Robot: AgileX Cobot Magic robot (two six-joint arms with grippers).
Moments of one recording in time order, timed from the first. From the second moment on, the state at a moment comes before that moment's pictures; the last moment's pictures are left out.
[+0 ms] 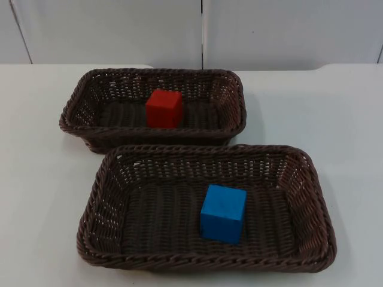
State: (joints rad) right arm 0.79 0.00 -0.53 -0.07 1.08 0.05; left arm -0.30 0.00 -0.50 0.04 1.08 -0.02
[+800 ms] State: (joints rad) right arm 0.79 0.00 -0.53 -0.07 1.08 0.05; left arm -0.30 0.00 -0.50 0.04 1.08 -0.02
